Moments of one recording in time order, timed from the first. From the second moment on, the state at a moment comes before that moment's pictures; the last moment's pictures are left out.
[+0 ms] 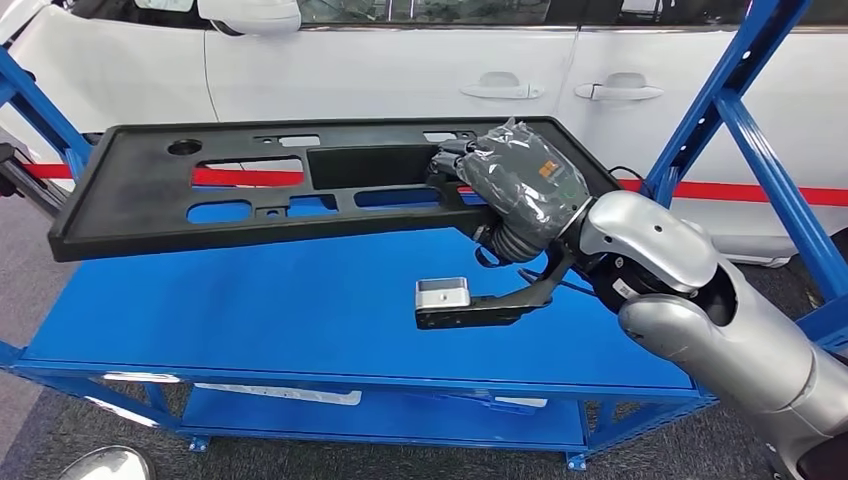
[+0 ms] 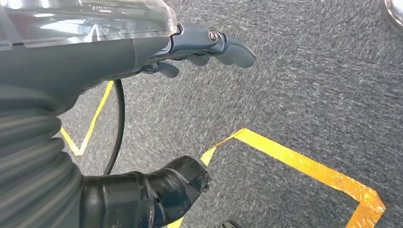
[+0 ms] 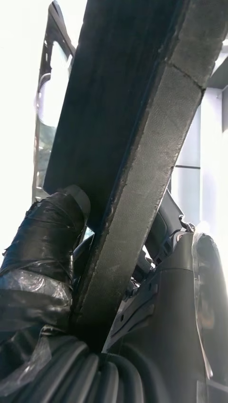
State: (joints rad) left arm -0.06 -0.12 1.35 -0.58 -1.07 -0.05 -0.28; right arm -1.01 -0.39 0.69 -1.82 0.67 0.31 0.04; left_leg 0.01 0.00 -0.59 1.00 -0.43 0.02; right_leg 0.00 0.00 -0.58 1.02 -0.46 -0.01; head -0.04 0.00
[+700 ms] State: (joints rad) left arm -0.06 -0.13 1.35 -0.58 -1.09 -0.05 -0.28; right arm -0.97 -0.41 0.68 -1.83 0.73 0.30 0.03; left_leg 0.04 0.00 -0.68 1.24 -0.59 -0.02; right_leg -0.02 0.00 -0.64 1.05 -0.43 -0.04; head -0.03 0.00
